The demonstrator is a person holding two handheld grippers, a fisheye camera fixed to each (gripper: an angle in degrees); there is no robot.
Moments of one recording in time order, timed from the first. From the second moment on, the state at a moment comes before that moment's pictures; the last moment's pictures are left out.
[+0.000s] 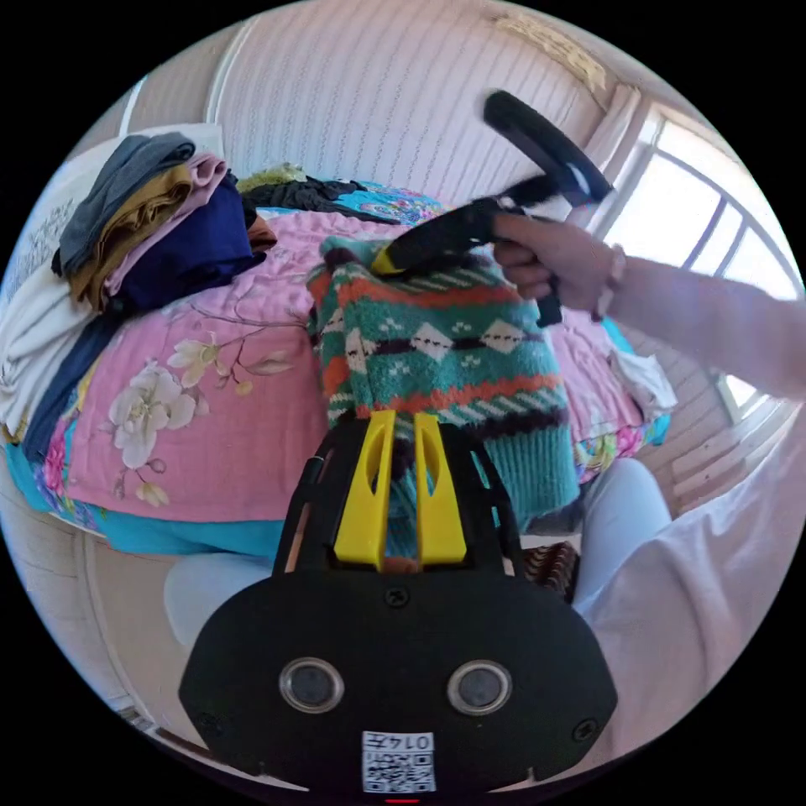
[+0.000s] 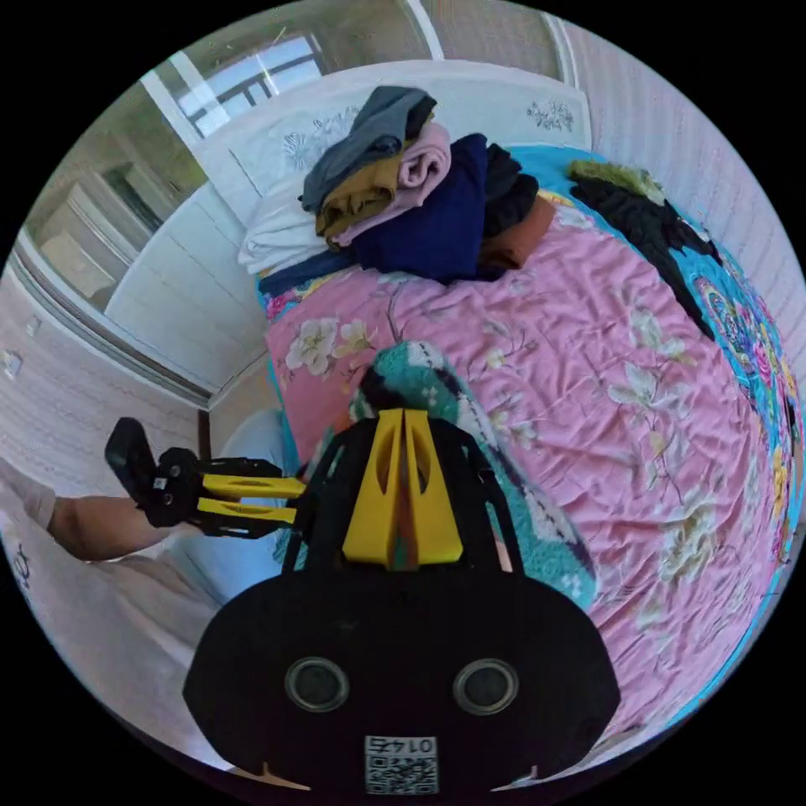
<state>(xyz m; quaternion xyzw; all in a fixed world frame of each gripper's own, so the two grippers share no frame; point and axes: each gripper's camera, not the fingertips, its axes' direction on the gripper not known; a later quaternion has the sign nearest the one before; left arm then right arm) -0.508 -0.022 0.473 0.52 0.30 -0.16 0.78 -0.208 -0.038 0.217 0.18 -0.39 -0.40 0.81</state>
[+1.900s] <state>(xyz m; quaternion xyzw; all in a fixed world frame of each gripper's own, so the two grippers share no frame) -0.452 -0.277 0.449 0.50 0.51 -0.06 0.70 0.202 0.153 0.262 0.06 -0.47 -0.33 0.82</state>
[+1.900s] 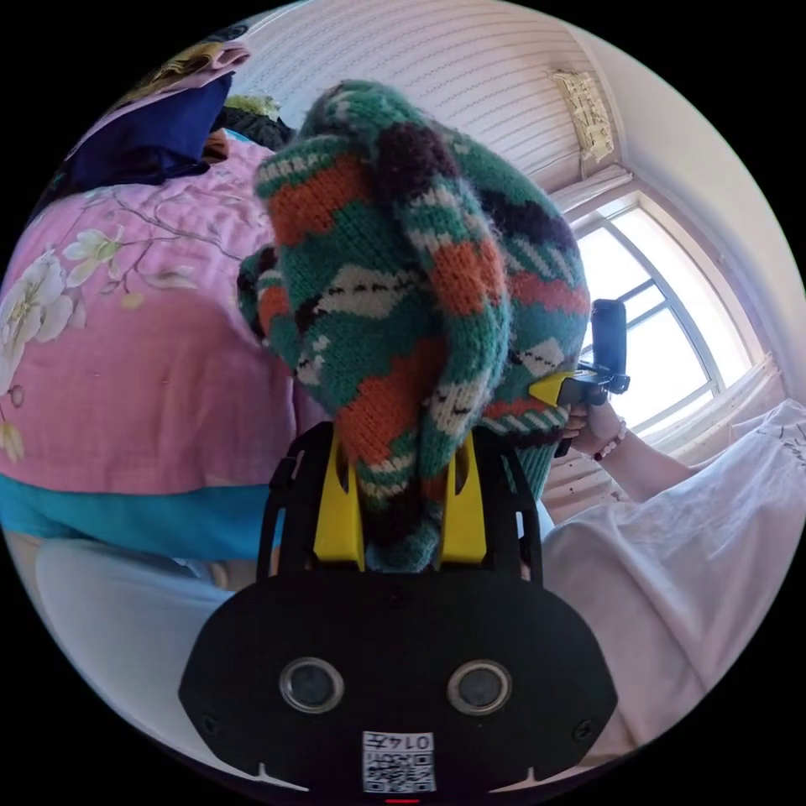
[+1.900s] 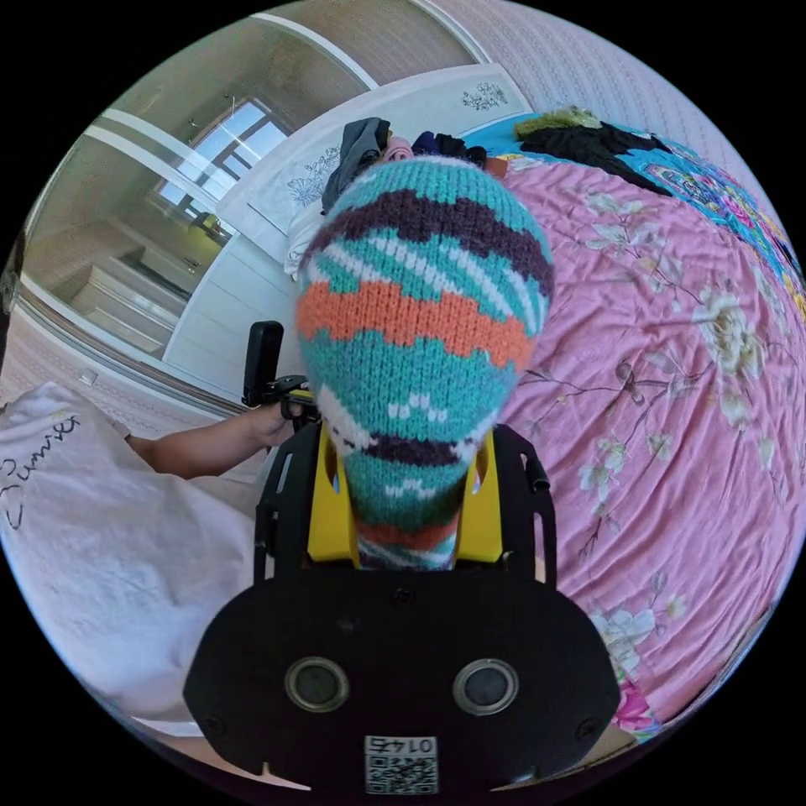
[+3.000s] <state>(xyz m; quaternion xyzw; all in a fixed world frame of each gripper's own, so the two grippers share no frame) 0.139 -0.528 -0.148 0.50 0.15 0.47 0.71 0.846 0.343 0.348 0.42 -0.46 0.40 0.67</state>
